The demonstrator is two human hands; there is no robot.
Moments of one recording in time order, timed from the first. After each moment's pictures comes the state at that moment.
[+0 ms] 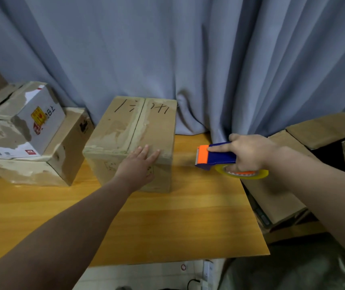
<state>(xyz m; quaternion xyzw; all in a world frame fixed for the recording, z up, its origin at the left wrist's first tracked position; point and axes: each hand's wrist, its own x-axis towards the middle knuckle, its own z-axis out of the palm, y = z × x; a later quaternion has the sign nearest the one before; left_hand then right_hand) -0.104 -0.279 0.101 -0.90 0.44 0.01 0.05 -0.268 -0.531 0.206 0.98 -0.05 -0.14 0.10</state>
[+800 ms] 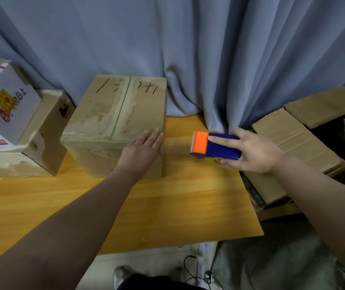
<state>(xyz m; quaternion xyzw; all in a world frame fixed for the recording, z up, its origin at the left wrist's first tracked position) -0.120 -0.315 0.086 -0.87 0.48 -0.07 0.03 -0.303 -0.562 0.140 1.00 0.00 0.02 -0.01</state>
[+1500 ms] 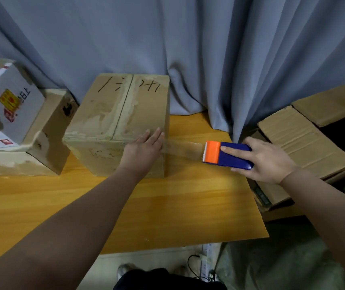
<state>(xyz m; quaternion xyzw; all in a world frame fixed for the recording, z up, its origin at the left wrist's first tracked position) -0.113 -0.317 0.080 -0.86 0.49 -0.17 0.02 -0.324 -0.585 0.106 0.99 0.04 0.08 0.05</state>
